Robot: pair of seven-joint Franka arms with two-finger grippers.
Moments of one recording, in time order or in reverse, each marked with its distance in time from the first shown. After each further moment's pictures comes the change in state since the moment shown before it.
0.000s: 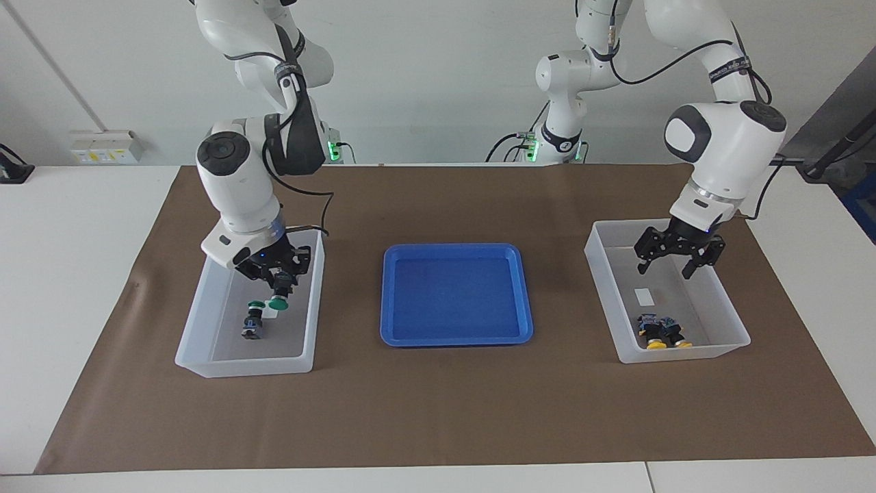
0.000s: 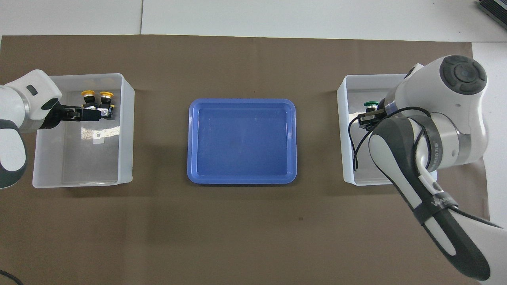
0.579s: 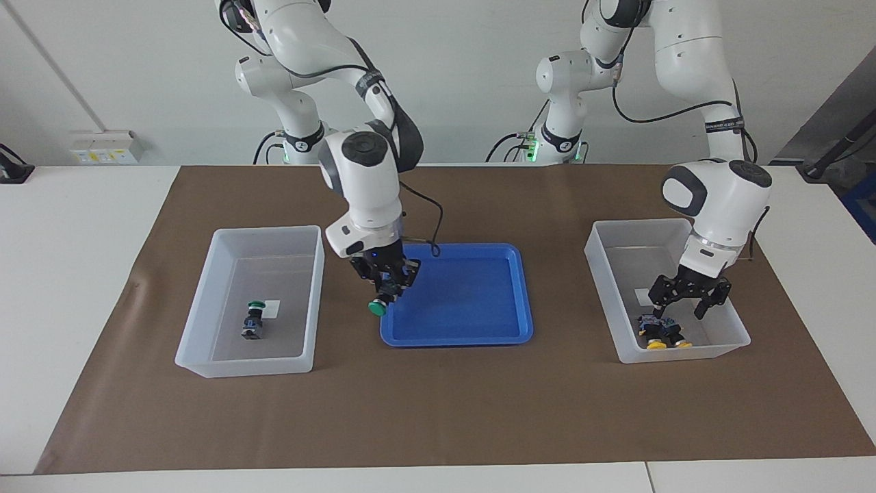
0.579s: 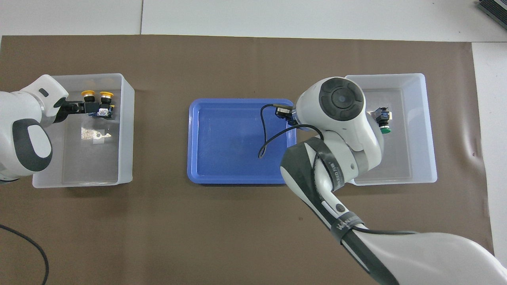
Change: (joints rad) left arm 0.089 0.245 0.010 0.003 -0.057 0.355 0.084; right arm 0.271 0.079 0.000 0.151 -0.001 0.079 0.678
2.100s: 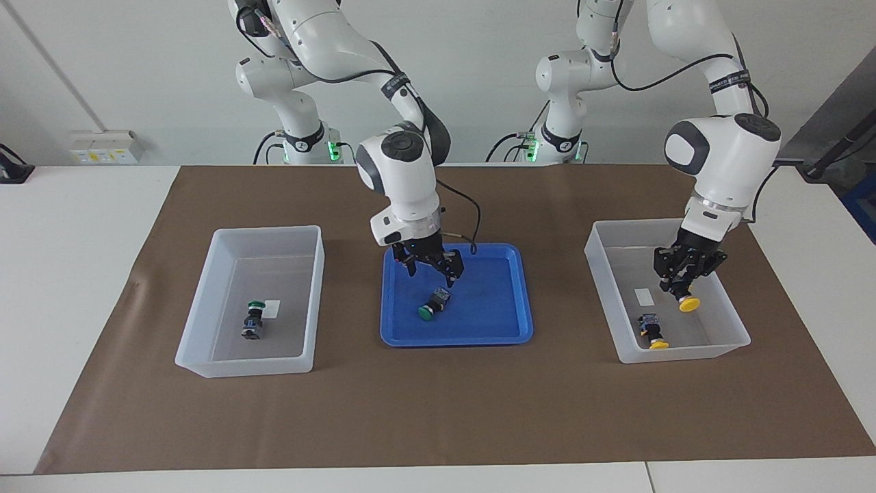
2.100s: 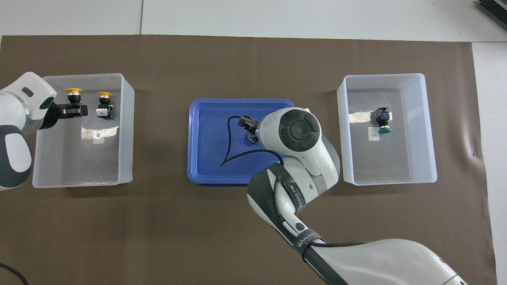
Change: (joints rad) left arm -0.028 -0.152 0.010 -0.052 0.029 -0.139 -0.116; right arm 0.170 0.122 0.034 -0.057 0.062 0.266 0.439
